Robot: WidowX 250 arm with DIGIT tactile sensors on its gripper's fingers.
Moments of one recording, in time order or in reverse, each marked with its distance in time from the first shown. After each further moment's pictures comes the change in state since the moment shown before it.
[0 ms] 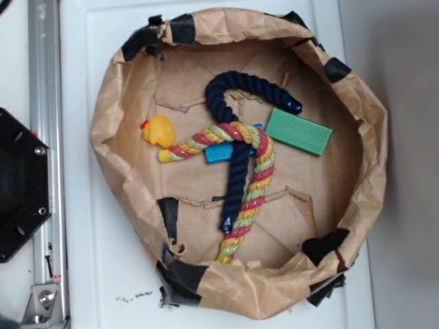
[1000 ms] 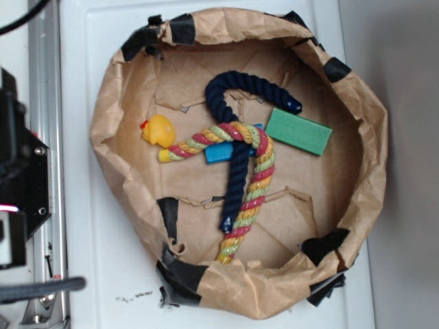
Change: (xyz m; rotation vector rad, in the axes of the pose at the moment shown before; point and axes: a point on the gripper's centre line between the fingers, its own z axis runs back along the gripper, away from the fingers) arm 0.013 0.008 -0.018 -0.018 0.034 0.047
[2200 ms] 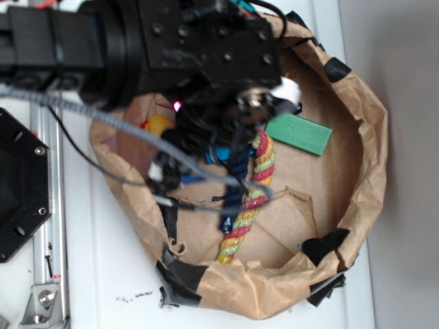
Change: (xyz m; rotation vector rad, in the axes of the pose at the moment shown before) arm 0.079 0.066 -0.161 -0.014 0.310 -0.362
